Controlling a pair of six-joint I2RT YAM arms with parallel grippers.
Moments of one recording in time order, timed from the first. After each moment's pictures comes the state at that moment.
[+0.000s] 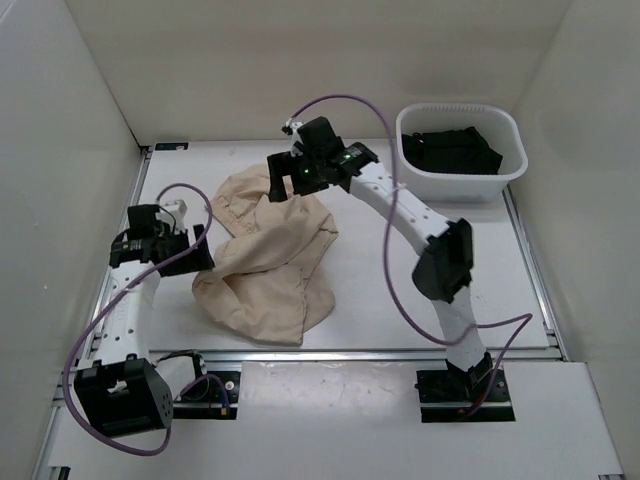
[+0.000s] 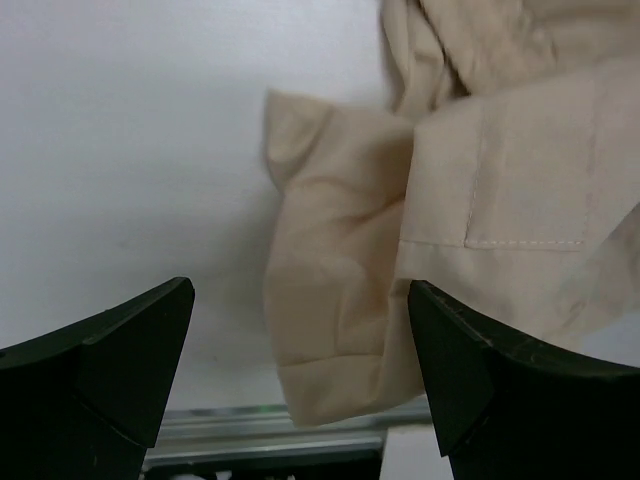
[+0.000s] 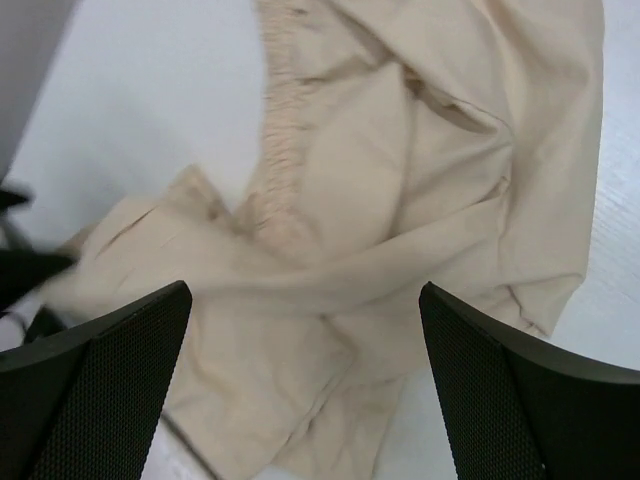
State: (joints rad) left arm 0.20 1.09 0.94 -0.80 0.20 0.00; right arm 0.77 2.08 2.18 -0.78 -0.22 0.29
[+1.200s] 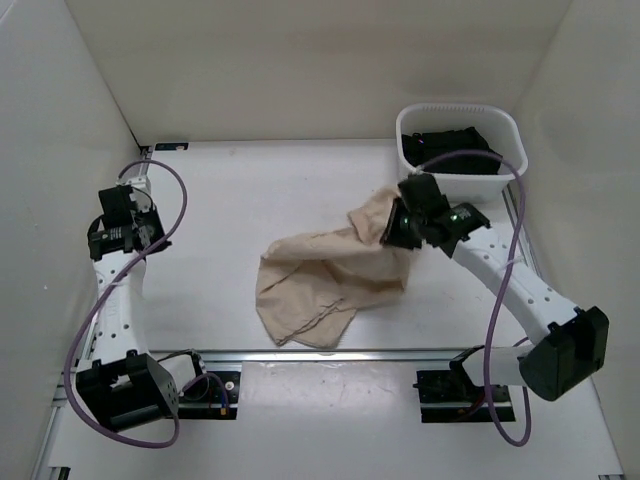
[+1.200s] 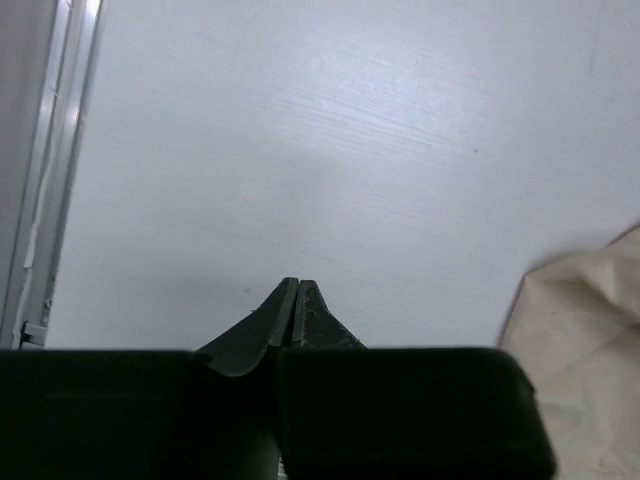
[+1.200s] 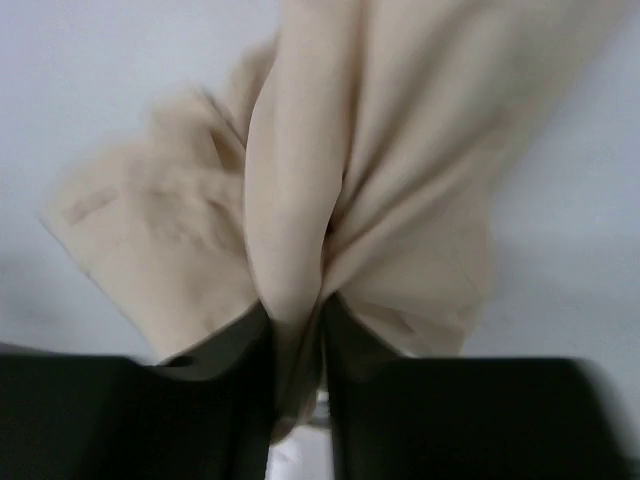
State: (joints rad) left arm 0.28 1.13 1.05 -0.76 0.04 -0.01; right arm 0.55 1.35 1.32 -0.79 0.06 0.66
